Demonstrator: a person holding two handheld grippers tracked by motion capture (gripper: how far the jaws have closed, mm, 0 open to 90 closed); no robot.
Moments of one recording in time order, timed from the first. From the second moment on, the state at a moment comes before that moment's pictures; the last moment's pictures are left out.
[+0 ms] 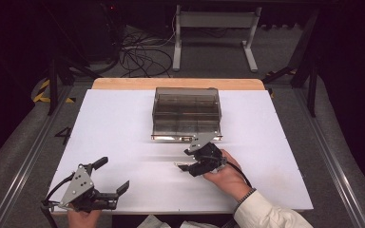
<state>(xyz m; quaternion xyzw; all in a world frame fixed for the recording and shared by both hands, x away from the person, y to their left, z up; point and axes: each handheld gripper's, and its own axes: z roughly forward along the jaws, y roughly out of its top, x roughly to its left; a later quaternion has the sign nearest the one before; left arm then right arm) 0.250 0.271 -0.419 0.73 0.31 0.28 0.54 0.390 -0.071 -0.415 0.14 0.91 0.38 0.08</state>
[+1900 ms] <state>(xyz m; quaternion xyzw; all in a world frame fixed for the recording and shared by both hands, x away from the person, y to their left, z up) 0.251 0.270 -0.420 0.73 0.31 0.27 0.55 0.410 -0.060 -0.445 0.12 0.94 0.30 0.05</state>
